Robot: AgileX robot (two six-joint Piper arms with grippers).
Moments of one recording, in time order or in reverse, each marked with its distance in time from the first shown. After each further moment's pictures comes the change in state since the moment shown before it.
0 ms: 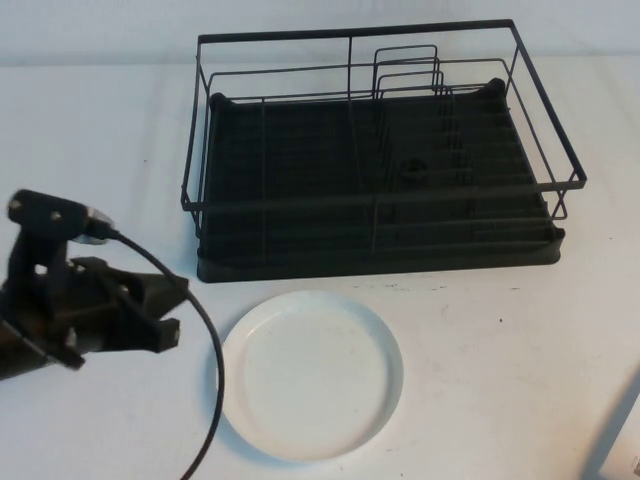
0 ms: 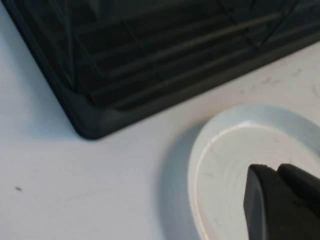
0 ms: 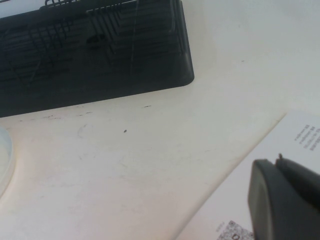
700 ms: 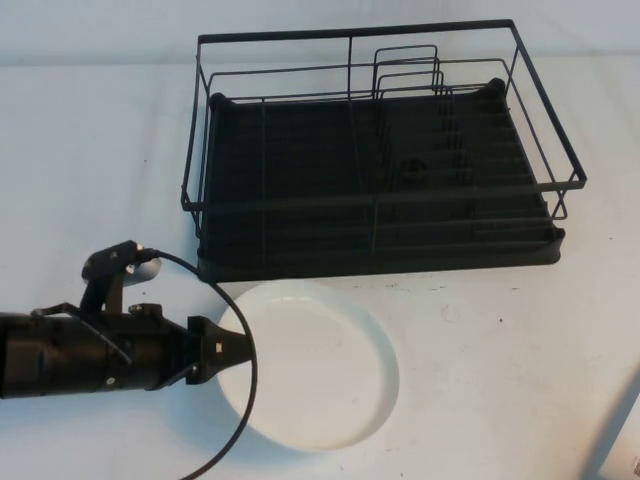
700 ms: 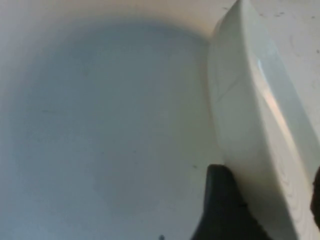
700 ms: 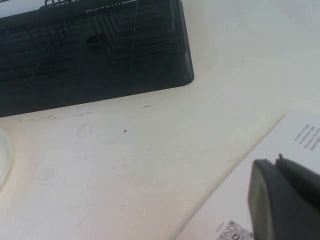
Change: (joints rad) right arm 0.000 0.000 0.000 0.000 0.000 0.000; left arm 0.000 0.285 -0.004 -0.102 0.191 -0.112
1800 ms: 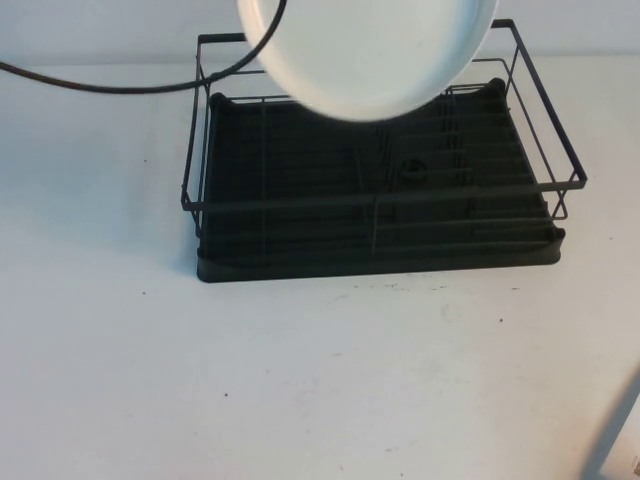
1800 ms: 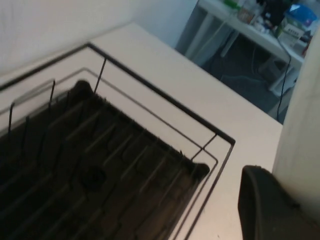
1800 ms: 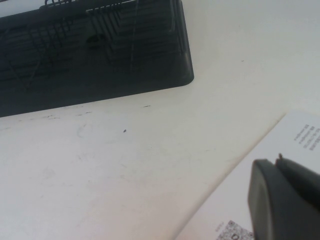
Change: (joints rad) right arm 0.000 0.000 0.000 -0.002 0.000 0.000; left arm -0.001 0.342 -1.481 0.494 0.532 -0.604
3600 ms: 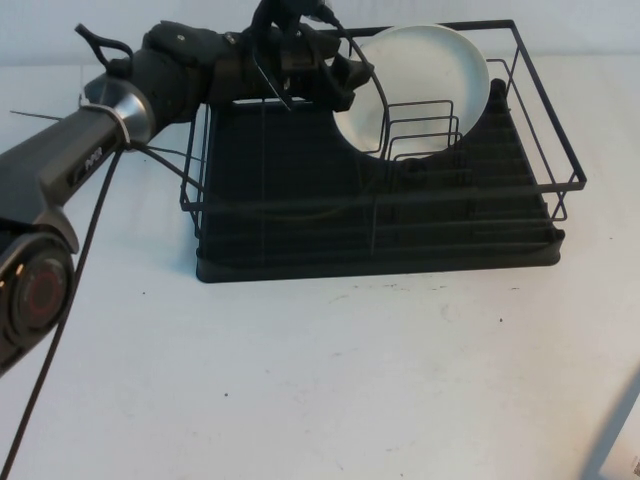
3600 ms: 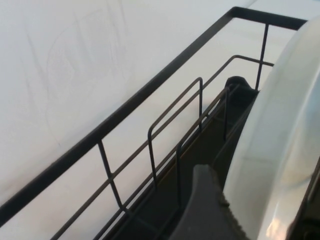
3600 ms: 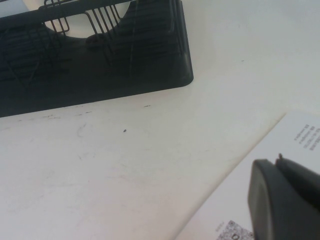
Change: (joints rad) right arm 0.000 0.000 0.000 0.000 0.000 0.000; left arm -0.206 0.409 0.025 -0.184 -0.697 0.737
